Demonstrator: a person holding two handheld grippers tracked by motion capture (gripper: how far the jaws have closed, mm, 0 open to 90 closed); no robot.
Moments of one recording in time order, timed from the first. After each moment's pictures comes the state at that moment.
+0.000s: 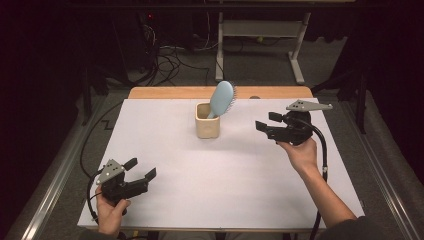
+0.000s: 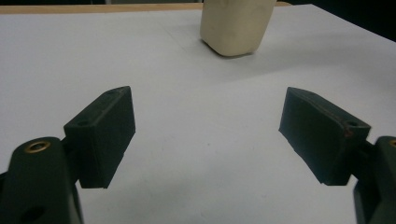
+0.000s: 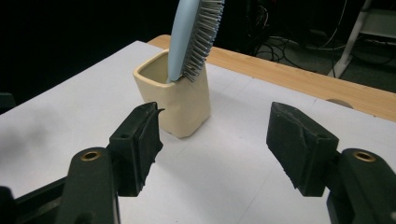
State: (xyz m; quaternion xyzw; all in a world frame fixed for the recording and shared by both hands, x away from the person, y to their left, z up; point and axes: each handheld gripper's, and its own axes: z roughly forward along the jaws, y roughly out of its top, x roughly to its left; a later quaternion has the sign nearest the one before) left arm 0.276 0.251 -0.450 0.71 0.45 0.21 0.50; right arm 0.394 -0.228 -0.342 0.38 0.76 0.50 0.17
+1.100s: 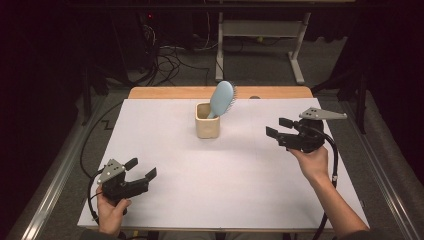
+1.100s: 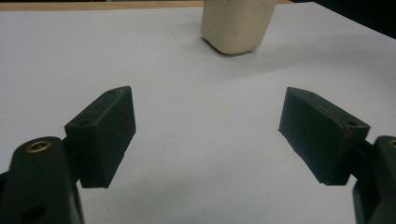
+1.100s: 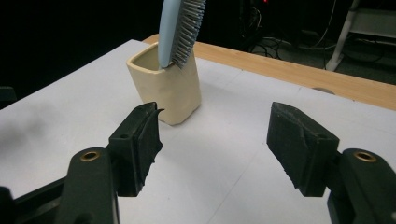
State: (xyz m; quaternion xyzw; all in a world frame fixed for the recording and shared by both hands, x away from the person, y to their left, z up) left arm 0.278 0.250 -0.451 0.71 0.45 0.20 0.49; right arm 0.377 -0.254 -0.349 0.39 0.75 0.50 0.18
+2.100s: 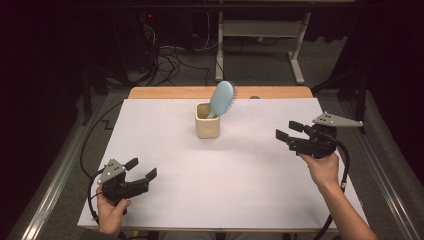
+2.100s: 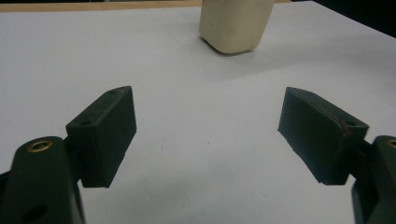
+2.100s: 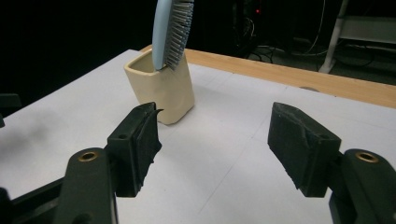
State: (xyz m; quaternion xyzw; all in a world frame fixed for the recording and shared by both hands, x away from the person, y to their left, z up) left arm 0.278 0.250 -0.451 0.71 0.45 0.20 0.49; right arm 0.359 -0.279 -0.351 0.40 0.73 0.52 0.18
